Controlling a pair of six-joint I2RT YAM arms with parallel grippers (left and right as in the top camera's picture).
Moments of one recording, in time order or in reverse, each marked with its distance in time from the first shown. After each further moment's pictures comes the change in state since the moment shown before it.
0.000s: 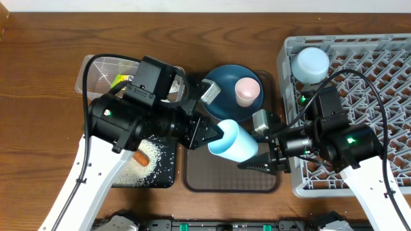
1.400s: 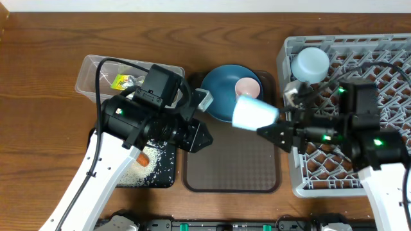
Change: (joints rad) left arm -0.007 0.004 -0.099 -0.033 -0.226 -0.008; right arm -0.258 -0.069 -0.001 0.062 0.194 0.486
